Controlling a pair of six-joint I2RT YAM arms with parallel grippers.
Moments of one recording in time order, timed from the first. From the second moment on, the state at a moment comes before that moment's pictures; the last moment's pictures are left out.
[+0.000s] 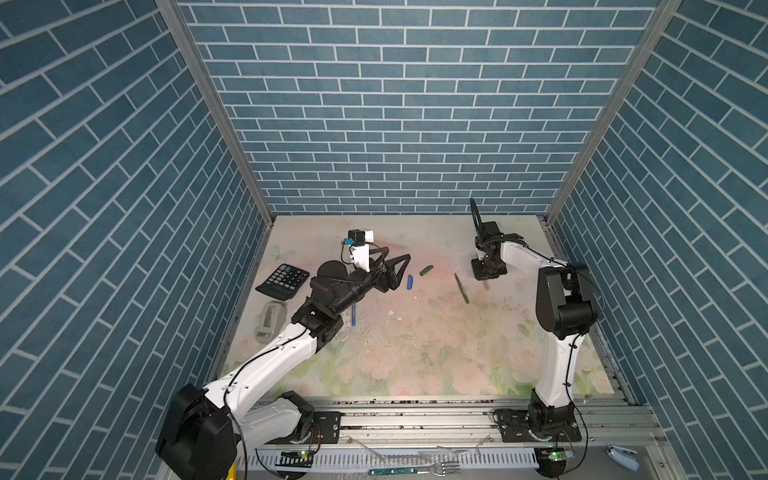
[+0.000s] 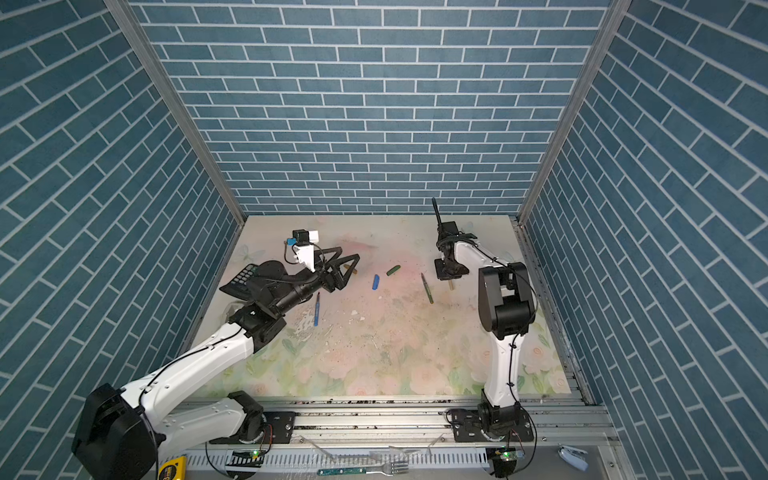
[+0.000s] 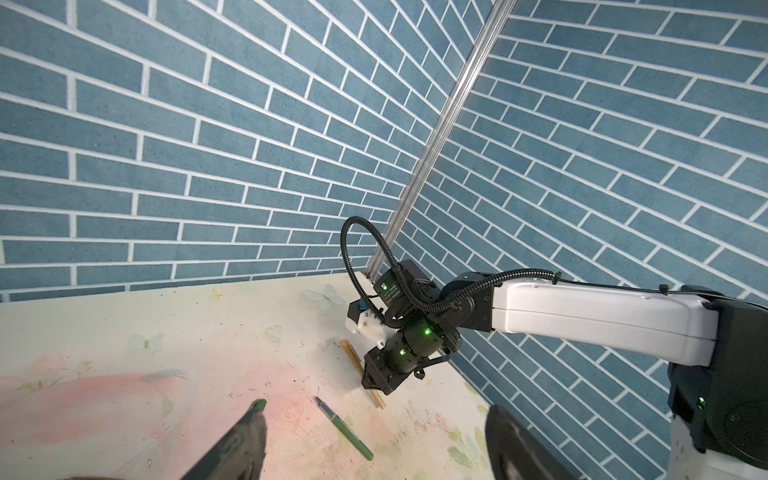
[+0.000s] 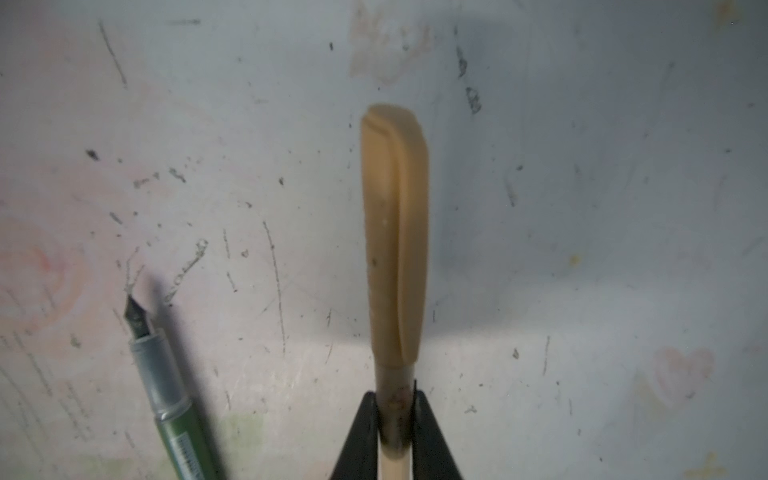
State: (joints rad) left arm -0.57 1.13 0.76 0.39 0.25 -0.46; right arm 0.27 2.07 1.55 -0.79 0.09 0.05
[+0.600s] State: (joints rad) left arm -0.57 1.14 0.76 0.37 0.24 -0.46; right arm 0.29 1.91 1.55 -0.76 0.04 0.11
